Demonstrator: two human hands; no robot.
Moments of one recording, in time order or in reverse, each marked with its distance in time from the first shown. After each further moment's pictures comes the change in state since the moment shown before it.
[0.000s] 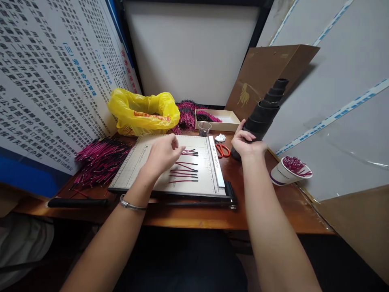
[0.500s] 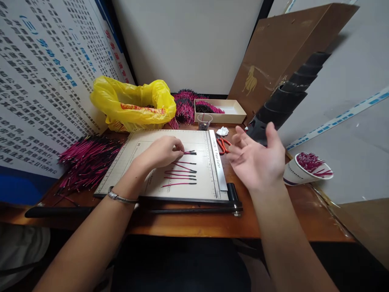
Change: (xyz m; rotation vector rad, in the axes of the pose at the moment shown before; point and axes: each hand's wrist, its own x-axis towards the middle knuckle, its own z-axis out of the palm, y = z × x) left_hand 0.030 -0.007 0.010 0.223 -0.451 0.134; right_hand -0.058 0.006 -0.037 -0.894 -0.122 -0.080
